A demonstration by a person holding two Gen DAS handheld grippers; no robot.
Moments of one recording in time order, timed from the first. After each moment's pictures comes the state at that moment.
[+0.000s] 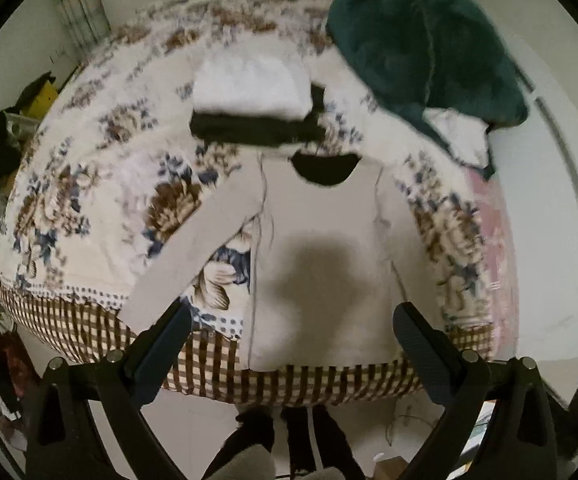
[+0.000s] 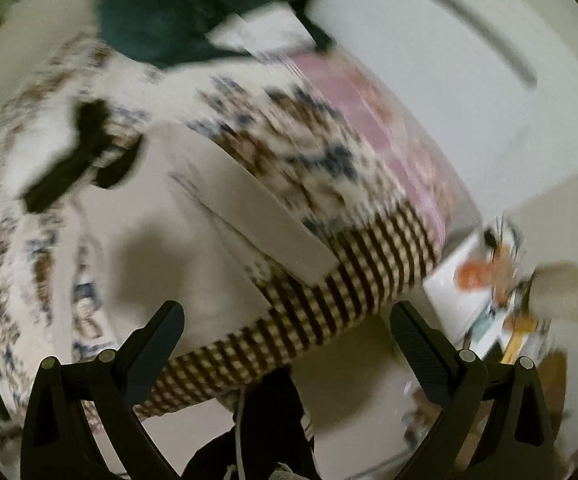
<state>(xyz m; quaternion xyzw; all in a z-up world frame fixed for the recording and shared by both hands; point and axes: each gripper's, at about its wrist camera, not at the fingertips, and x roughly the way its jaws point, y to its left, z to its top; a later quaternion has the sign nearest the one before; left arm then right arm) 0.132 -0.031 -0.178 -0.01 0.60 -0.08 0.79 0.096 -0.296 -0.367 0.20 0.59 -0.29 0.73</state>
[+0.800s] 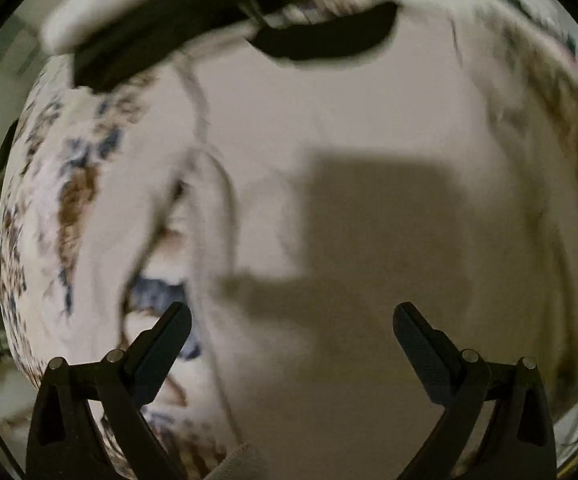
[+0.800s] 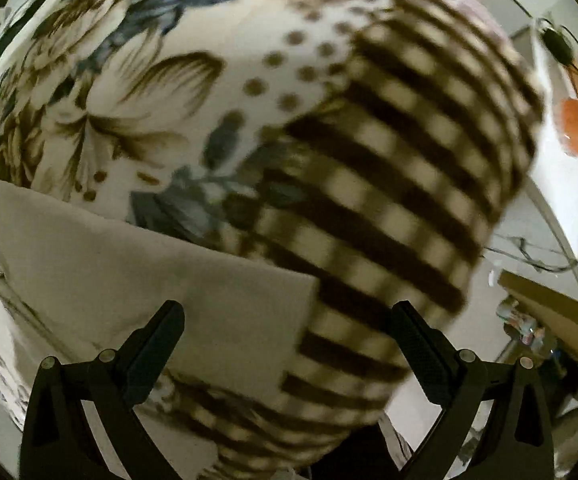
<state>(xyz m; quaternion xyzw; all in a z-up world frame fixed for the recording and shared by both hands) 0.220 -0.117 -0.480 0.17 0.66 -0.06 0.73 0.082 -0.442 -0.705 0.43 0.61 -0.37 0.55</state>
